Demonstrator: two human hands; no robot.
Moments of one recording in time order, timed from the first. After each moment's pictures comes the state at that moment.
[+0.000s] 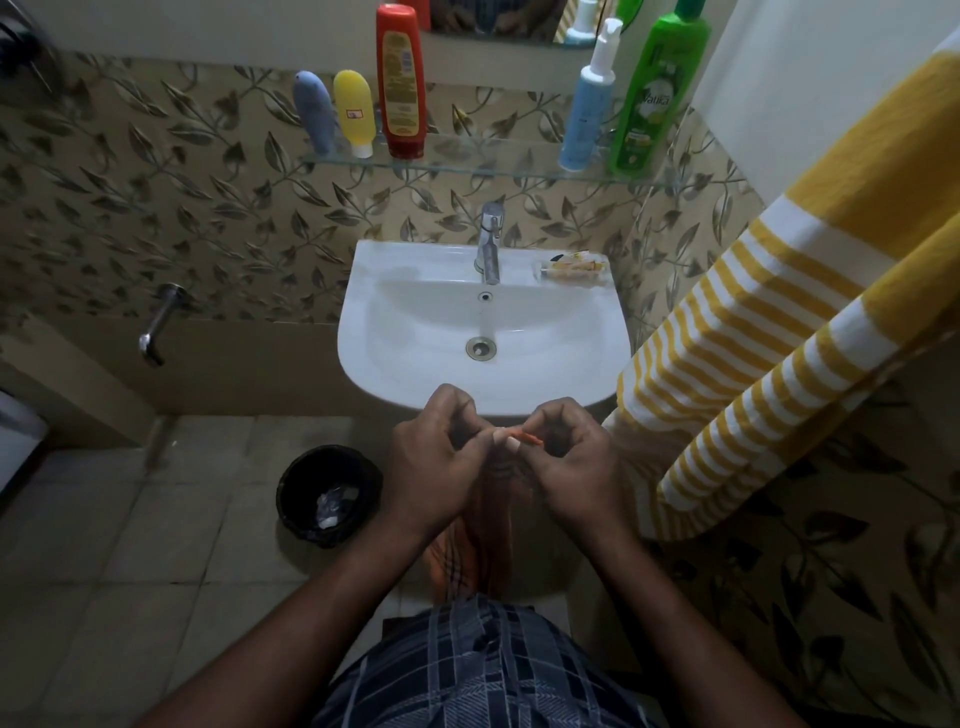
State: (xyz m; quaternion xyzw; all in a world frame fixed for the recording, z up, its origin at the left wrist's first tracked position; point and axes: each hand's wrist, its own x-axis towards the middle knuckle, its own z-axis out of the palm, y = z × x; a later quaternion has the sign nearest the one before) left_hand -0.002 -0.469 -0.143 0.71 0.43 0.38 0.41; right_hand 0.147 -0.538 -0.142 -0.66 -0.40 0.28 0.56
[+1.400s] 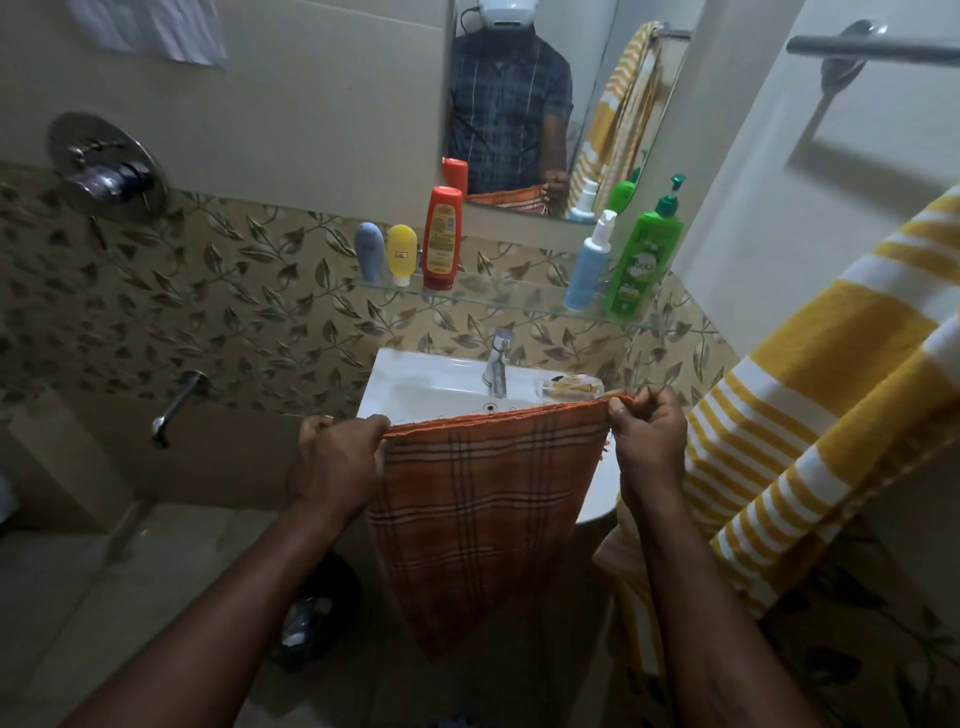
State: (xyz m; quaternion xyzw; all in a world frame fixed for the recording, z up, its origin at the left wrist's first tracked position) left_hand -0.074 -0.344 -0.118 0.81 0.52 0.29 0.02; right_hand 0.235 -0.449 -0.063 -0.68 -0.29 0.14 0.66
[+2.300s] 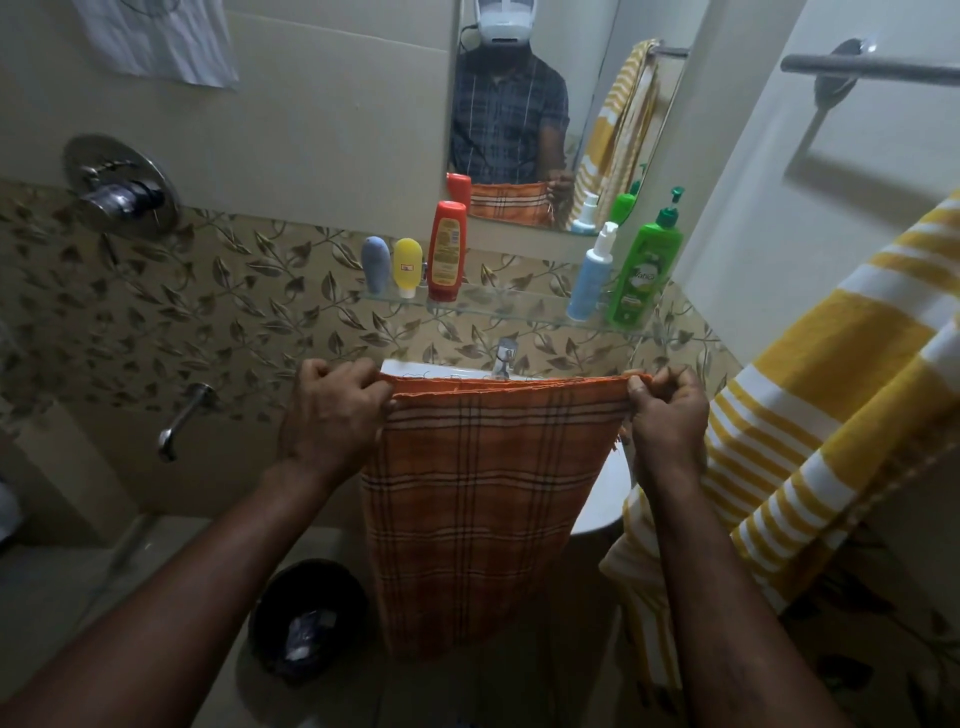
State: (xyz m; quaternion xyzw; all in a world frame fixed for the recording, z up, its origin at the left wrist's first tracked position) left_hand -0.090 -0.317 -0.060 0.86 0.40 0.30 -0.14; right_hand 0.237 -0.439 -0.032 -0.66 -0.27 0.12 0.69
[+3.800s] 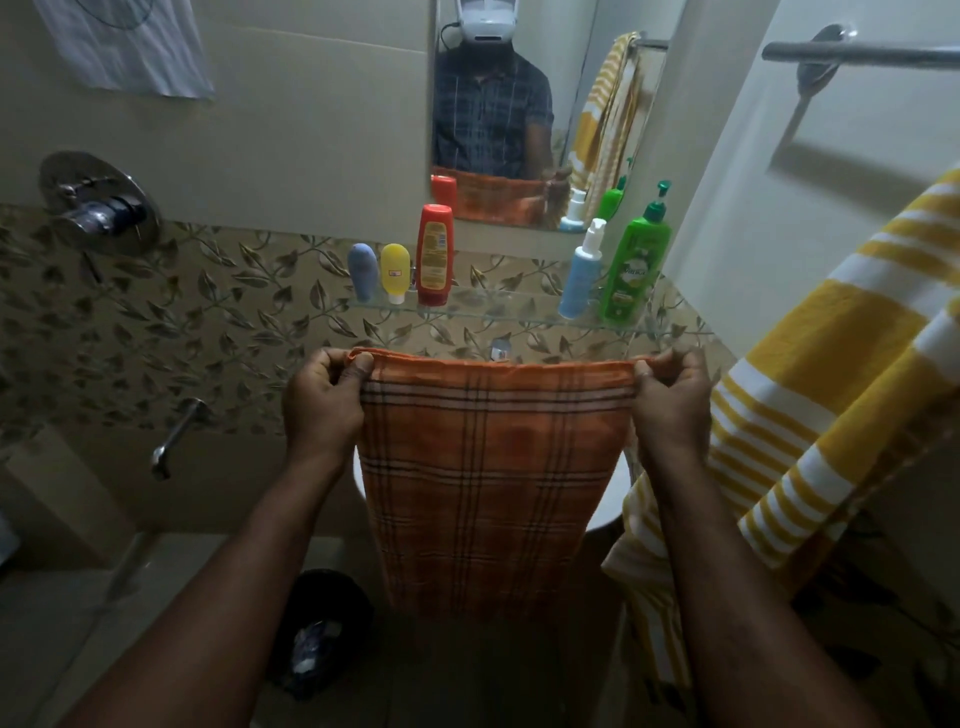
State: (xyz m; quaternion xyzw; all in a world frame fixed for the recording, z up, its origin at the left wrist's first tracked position) left_hand -0.065 -0.315 -0.040 0.55 0.48 0.56 0.39; right_hand 0.242 -0.435 -0.014 -0.71 -0.29 -0.01 0.63
